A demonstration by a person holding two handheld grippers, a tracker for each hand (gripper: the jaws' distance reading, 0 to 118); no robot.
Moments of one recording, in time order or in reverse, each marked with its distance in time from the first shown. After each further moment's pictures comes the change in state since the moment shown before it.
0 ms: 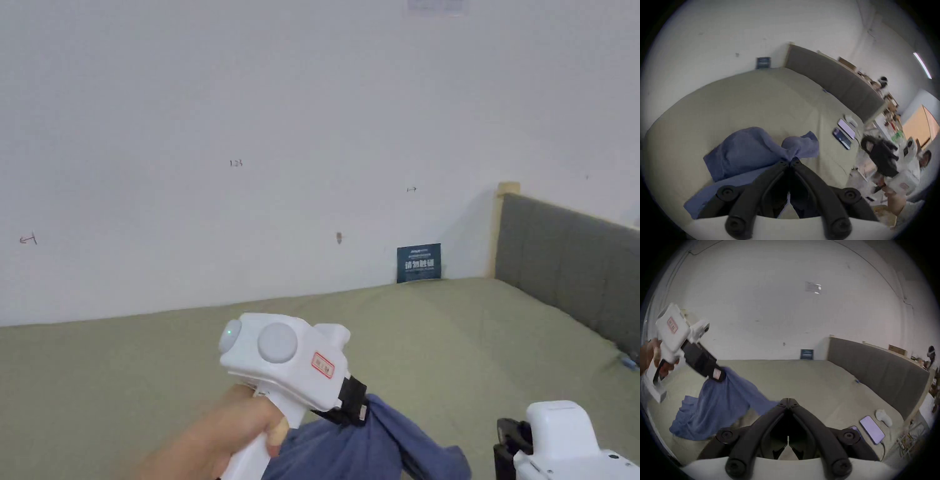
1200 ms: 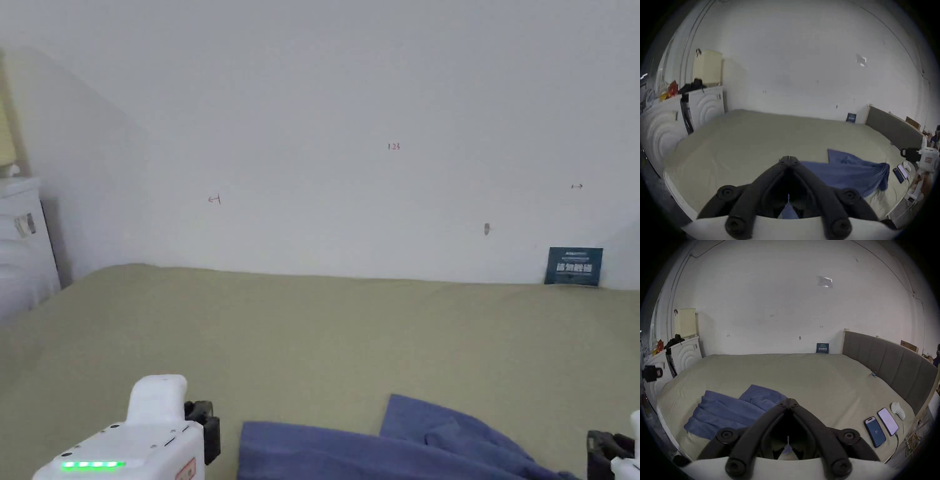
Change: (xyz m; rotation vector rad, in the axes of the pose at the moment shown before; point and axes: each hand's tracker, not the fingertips) left arm -0.053 -0.330 0.213 0.592 0.810 0.475; right arm -0.080 -0.011 0.015 -0.052 0.171 0.021
